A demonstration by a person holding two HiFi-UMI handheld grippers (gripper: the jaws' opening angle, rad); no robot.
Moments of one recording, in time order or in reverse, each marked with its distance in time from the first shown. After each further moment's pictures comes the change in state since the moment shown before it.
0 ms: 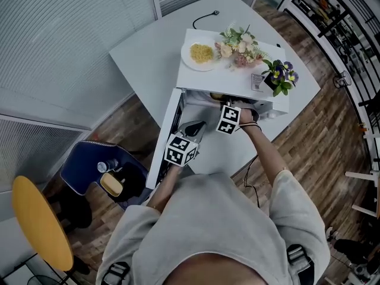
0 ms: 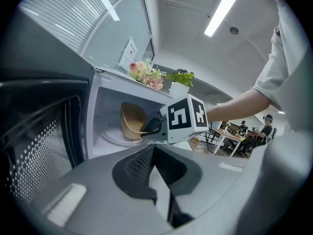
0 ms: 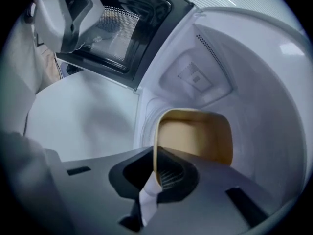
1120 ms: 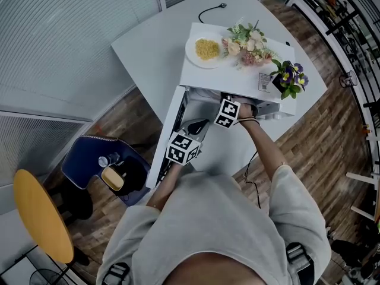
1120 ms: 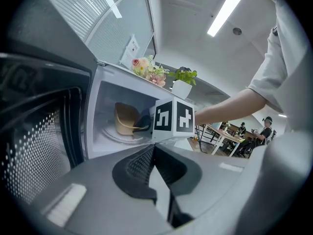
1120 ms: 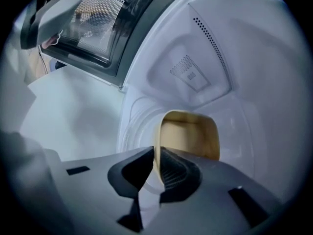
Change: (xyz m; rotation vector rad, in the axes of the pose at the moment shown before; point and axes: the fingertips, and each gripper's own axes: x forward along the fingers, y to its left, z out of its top) left arm 0.005 0.006 -0.006 -0.027 0.020 -0.004; right arm 0.033 -0.022 0.009 0.023 0.011 -0.087
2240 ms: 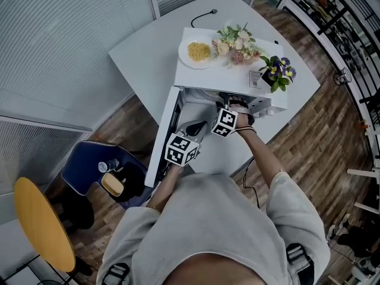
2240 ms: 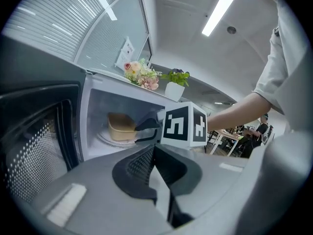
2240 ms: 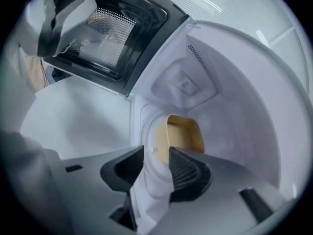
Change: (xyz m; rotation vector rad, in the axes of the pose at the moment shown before) left arm -0.005 -0.019 0.006 0.044 -0.014 -0.014; right arm -0.040 0.020 0.000 0.084 -0.045 -0.051
